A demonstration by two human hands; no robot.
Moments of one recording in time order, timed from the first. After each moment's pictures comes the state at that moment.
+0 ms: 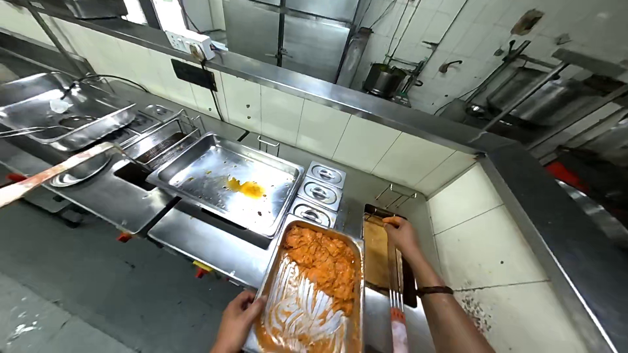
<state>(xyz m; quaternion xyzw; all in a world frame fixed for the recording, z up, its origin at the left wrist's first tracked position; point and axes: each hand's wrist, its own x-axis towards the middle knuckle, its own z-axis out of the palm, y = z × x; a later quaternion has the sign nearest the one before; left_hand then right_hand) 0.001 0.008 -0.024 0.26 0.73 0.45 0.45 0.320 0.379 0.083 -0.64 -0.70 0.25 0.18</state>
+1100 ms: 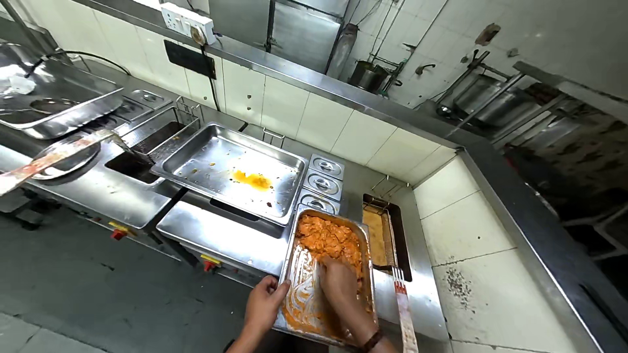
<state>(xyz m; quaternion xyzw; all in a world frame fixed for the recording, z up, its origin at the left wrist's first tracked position) -0.005 0.017 -0.029 0.28 0.71 0.43 0.48 0.160 0.142 0.049 -0.61 -0.77 0.12 -0.09</state>
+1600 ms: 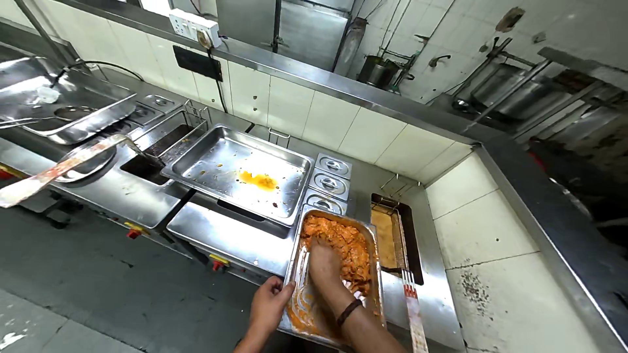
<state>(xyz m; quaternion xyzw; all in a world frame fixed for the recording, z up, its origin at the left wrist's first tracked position) -0.004 0.015 -0.027 0.28 0.72 0.43 0.46 0.100 0.161 0.036 -0.59 -0.80 0.08 -0.10</state>
